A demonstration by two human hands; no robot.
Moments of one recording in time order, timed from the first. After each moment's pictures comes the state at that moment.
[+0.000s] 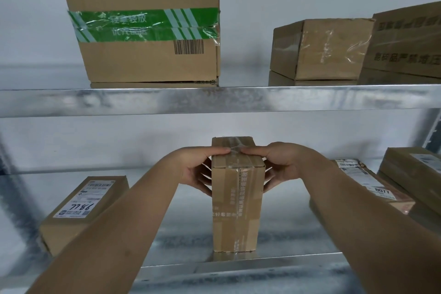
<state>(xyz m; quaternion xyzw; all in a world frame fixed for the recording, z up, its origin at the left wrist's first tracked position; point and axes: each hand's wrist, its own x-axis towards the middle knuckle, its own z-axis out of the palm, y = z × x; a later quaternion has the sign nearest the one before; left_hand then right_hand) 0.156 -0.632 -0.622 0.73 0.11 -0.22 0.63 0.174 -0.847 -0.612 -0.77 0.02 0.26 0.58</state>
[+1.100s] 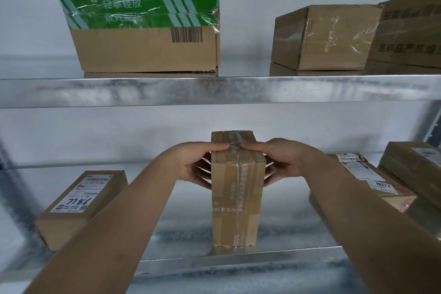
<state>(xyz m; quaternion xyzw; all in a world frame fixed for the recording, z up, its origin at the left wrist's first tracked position) 0.164 -0.628 -0.633 0.73 0.10 -0.21 0.64 0.179 -0.850 -0.624 -0.77 0.01 0.25 0.59</state>
